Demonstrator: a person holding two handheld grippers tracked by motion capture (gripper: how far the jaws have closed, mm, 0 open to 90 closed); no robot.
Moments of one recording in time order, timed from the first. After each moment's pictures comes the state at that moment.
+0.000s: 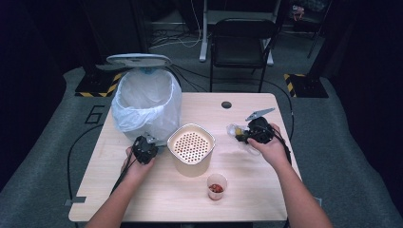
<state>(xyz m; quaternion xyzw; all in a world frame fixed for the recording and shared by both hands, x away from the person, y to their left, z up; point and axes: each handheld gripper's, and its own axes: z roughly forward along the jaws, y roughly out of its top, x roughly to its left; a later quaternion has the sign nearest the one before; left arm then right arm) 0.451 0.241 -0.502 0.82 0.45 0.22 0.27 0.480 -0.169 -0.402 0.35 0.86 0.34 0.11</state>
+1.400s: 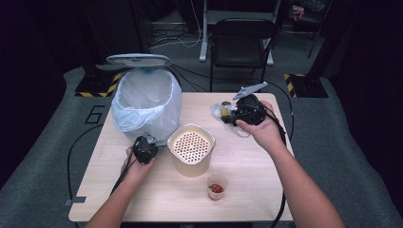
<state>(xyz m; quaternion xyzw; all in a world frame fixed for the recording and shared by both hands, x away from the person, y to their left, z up) 0.450 0.239 -0.502 0.82 0.46 0.22 0.27 0.469 -0.116 -0.301 0.29 0.87 0.38 0.13</state>
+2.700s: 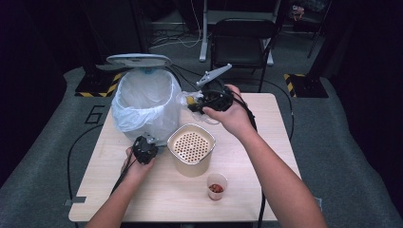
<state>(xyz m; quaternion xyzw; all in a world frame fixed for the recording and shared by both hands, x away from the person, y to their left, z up) 0.450 0.242 -0.501 0.83 0.45 0.22 0.27 0.476 -0.026 -0.257 0.22 0.88 0.41 0.12</state>
